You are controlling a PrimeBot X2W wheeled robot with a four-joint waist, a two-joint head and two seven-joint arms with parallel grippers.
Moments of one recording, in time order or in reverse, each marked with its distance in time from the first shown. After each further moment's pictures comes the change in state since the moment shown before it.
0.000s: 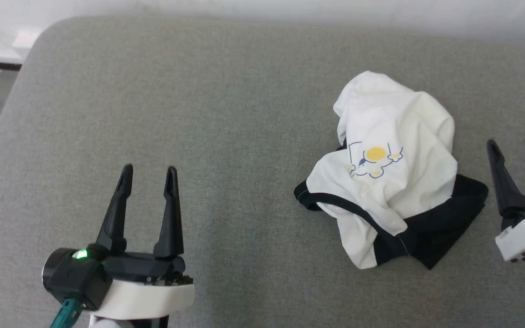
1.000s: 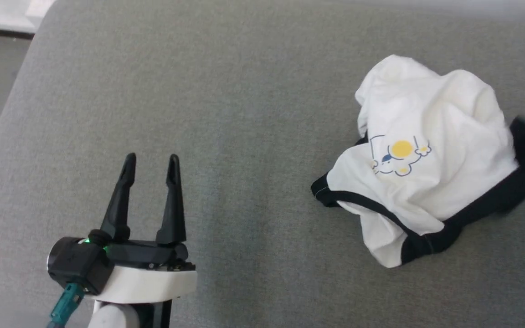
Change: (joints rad) left arm -0.063 -0.029 0.002 0.050 -0.013 -0.015 0.000; right arm -0.117 -0.167 0.019 0.158 0.022 0.000 0.325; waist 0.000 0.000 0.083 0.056
